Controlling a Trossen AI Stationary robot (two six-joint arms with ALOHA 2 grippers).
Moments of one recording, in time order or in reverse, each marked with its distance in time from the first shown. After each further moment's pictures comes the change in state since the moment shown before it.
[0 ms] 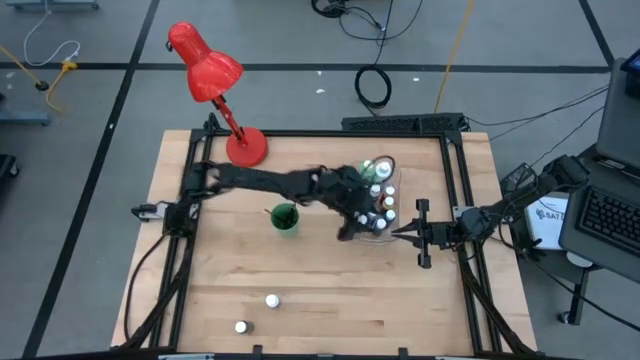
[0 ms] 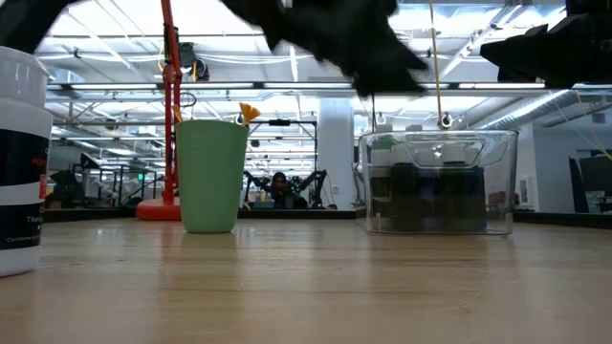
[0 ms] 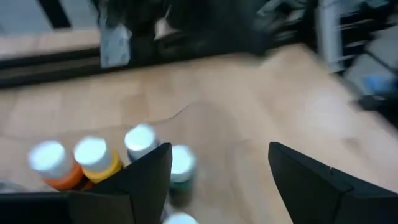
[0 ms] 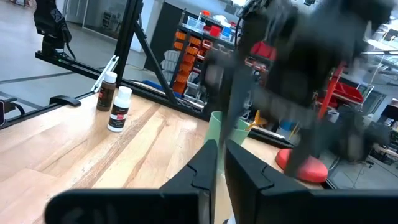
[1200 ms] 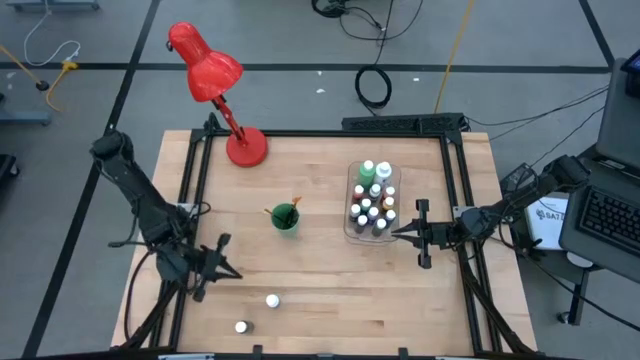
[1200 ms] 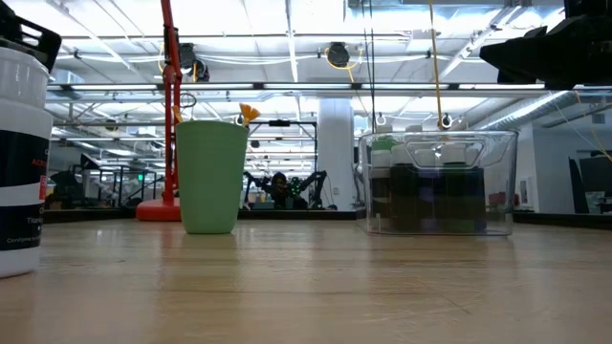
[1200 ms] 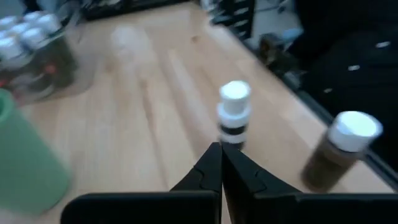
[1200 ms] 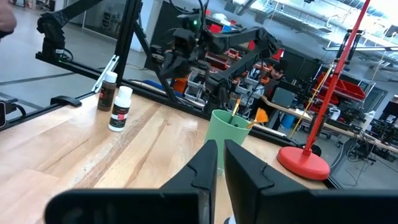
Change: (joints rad) left arm -1.049 -1.221 -1.282 0.091 -0.925 -0.454; right arm 0.000 0.000 0.000 -0.005 0.001 0.015
